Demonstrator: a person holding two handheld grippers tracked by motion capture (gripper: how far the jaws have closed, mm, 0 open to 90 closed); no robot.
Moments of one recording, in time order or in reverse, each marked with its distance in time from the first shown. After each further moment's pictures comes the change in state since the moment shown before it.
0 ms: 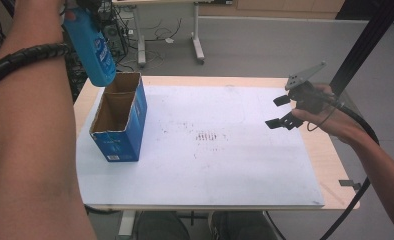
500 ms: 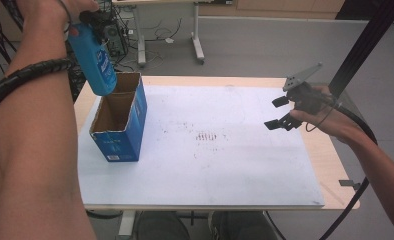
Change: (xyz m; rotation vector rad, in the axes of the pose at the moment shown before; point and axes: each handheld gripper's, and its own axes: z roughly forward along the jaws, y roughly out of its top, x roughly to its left) left arm 0.010 -0.004 0.035 0.027 -0.004 -0.003; right arm 0.001 0.001 0.005 0.021 0.010 -0.011
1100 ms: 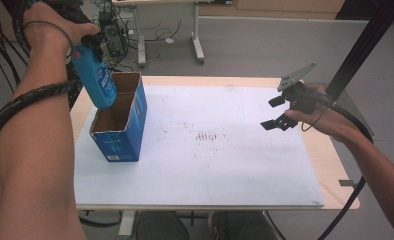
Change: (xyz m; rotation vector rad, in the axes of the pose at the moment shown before) left arm 0.014 -0.009 0.043 0.011 -0.015 0.001; right arm 0.004 0.009 0.005 0.018 -0.001 -0.017
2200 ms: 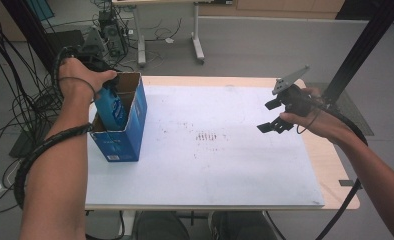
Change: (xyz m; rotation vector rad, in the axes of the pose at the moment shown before) left arm -0.007 -0.023 0.105 0.027 0.016 0.073; right arm 0.005 -0.001 0.011 0.022 0.005 0.001
